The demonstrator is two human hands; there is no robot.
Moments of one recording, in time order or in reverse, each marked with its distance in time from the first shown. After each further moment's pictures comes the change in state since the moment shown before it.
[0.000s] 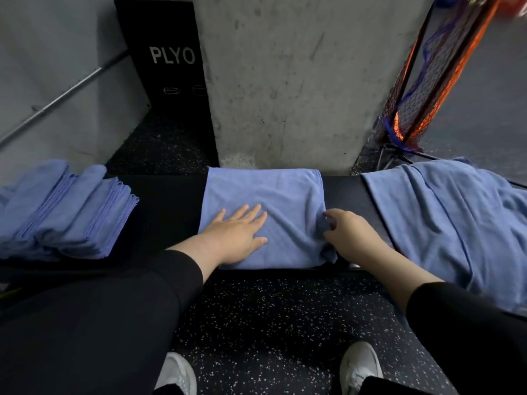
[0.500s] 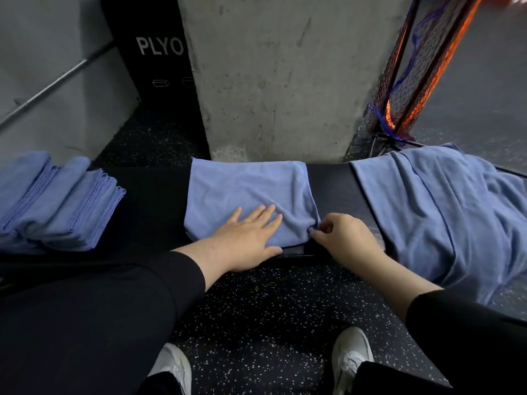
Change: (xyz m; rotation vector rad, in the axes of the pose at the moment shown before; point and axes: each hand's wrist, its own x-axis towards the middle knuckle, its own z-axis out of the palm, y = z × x) left_hand -0.008 0.051 0.010 0.099 0.032 0.143; right_hand -0.032 0.015 0.009 0.062 0.083 0.053
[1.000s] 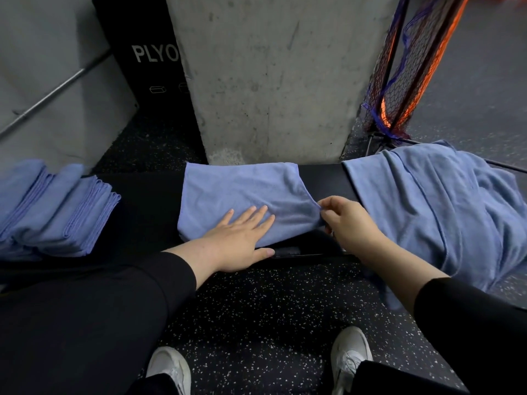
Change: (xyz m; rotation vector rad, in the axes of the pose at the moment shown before) left_hand -0.001 -0.006 0.003 0.003 -0.027 0.010; right_hand 0.009 0.011 -0.022 0.543 -0.046 -0.005
